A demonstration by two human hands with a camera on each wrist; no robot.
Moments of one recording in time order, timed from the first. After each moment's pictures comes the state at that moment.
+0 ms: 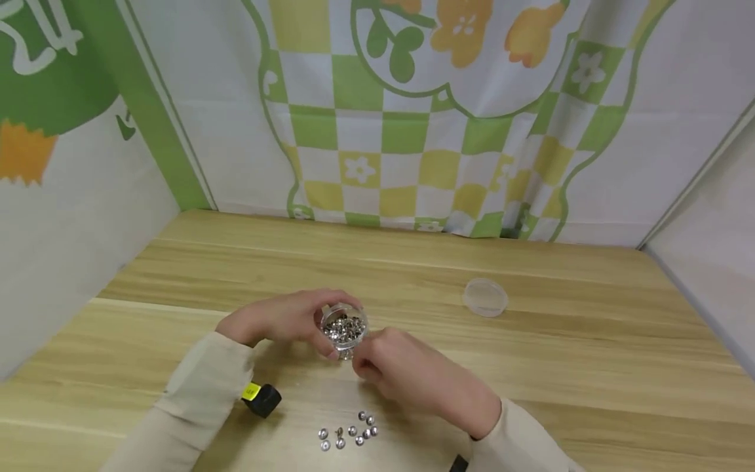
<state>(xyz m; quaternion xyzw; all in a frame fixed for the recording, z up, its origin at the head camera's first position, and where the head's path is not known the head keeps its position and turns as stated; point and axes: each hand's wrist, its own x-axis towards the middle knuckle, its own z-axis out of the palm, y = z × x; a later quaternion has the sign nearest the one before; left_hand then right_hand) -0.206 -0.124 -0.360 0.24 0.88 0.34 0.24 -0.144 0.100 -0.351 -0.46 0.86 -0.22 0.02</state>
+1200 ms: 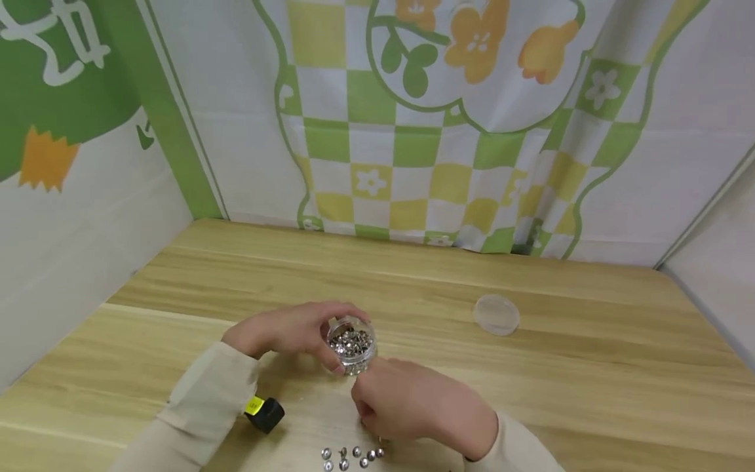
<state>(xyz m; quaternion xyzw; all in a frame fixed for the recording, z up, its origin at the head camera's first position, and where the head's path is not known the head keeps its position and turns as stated) -0.204 -0.125 -0.360 0.25 0.87 0.35 0.24 -0.135 0.085 -0.335 -0.46 0.87 -0.12 0.13</state>
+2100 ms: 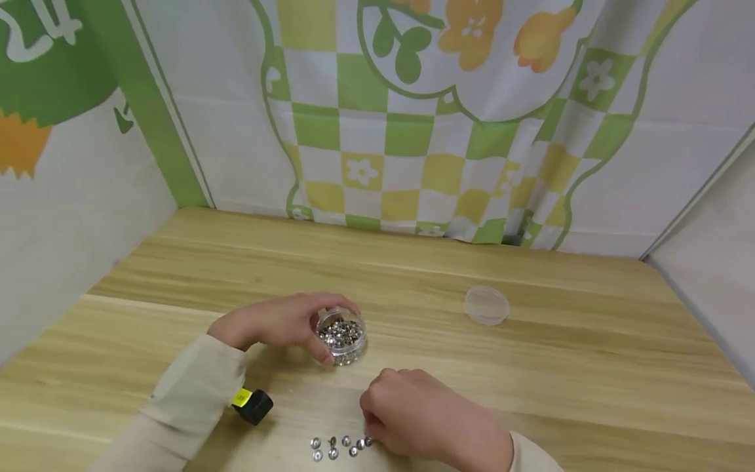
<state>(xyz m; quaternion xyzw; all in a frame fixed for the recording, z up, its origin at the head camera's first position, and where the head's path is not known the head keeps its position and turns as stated) -0.205 -0.123 -0.361 0.24 0.88 0.34 0.23 -0.115 0.109 -0.349 -0.43 0.89 -0.11 0.12</state>
